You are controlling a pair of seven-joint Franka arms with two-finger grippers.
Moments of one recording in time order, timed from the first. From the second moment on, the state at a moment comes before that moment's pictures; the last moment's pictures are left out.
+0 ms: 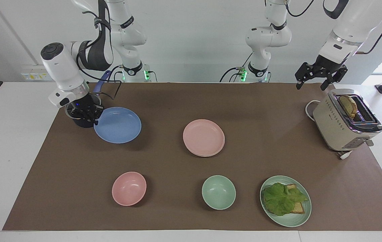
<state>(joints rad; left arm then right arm) -0.03 -0.09 -0.04 -1.66 -0.05 1.59 0.01 -0.07 -0.05 -0.04 -2.14 0.07 2.18 -0.21</state>
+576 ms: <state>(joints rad) -0.03 -0.09 -0.04 -1.66 -0.05 1.59 0.01 0.09 0.00 -0.02 -2.06 0.14 2.18 -0.07</state>
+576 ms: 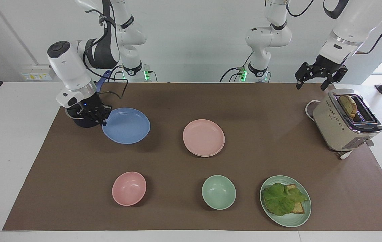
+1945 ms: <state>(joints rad) -0.03 -0.09 -0.04 -1.66 -0.05 1.59 0.01 0.47 0.30 -0.02 -1.91 0.27 2.27 0.25</state>
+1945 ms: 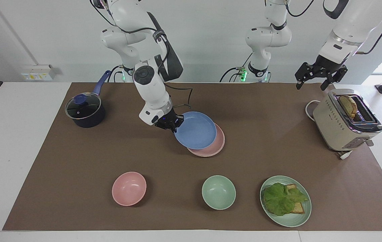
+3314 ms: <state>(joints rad) -0.03 -0.09 -0.04 -1.66 -0.05 1.59 0.01 0.49 0.33 -0.02 -1.89 0.27 2.30 0.30</state>
